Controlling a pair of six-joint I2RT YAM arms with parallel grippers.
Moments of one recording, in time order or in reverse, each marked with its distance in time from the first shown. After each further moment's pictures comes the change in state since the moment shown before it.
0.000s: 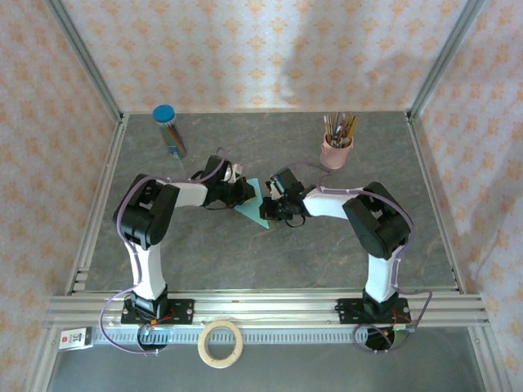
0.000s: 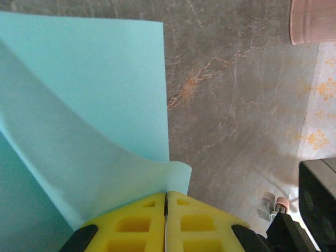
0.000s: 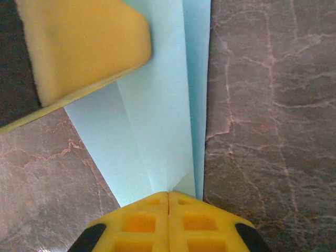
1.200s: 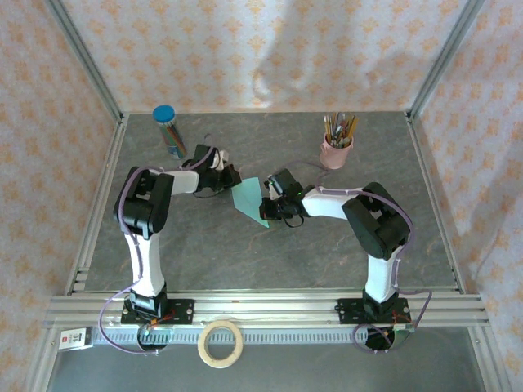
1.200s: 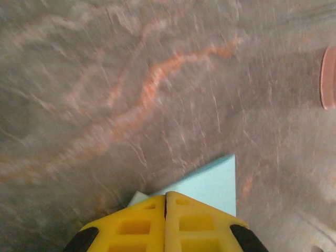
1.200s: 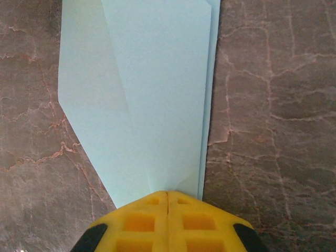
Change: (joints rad) left arm 0.134 0.098 0.154 -0.079 -0.099 0.172; right arm 0.011 0.003 0.002 -0.014 0.055 -0.049
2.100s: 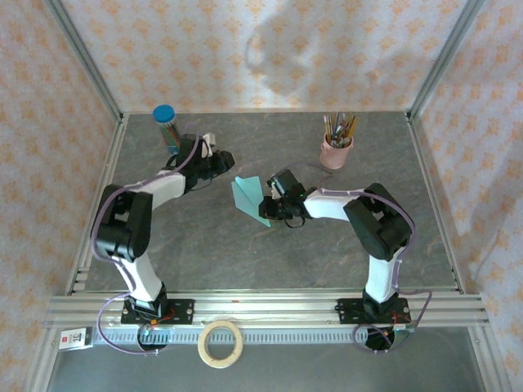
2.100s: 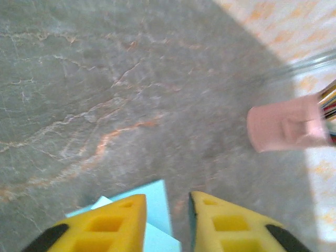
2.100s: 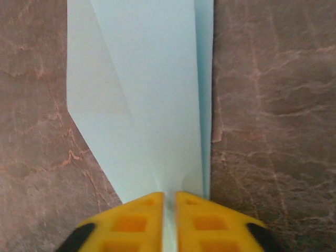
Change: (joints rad) left arm 0.012 -0.300 -0.127 0.098 -0.105 -0.067; right arm -0.007 -0.029 -0.028 0.071 -0.009 0.094
